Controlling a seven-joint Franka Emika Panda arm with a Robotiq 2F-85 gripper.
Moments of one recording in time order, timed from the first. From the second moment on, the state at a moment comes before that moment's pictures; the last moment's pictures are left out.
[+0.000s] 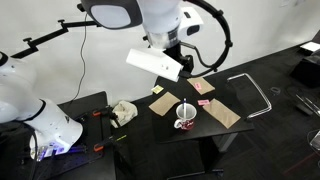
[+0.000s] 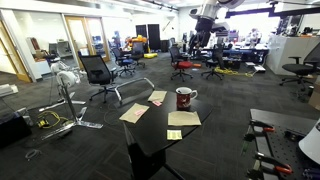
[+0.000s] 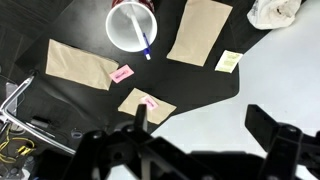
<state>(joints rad) -0.01 -0.16 -0.37 -2.21 0.37 2.17 -1.23</state>
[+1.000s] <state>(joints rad) -0.06 -0.11 -0.32 -2.19 0.37 2.22 -1.26</state>
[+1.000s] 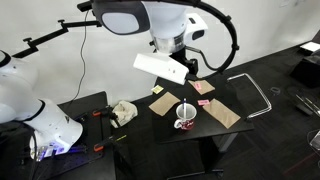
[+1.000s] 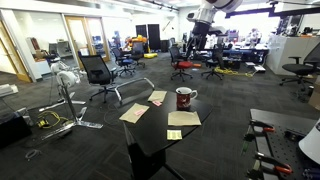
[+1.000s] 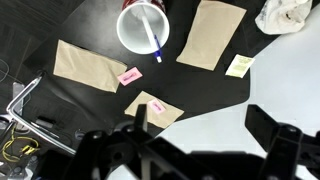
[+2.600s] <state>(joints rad) -0.21 0.24 -0.17 -2.15 0.40 2.40 -1.63</state>
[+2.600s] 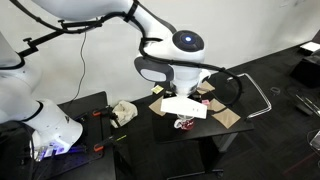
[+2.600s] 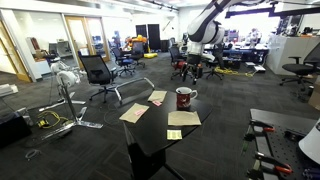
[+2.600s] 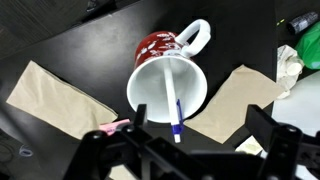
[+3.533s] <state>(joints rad) -0.24 0.26 -0.13 -2.14 0.40 2.40 -1.63</state>
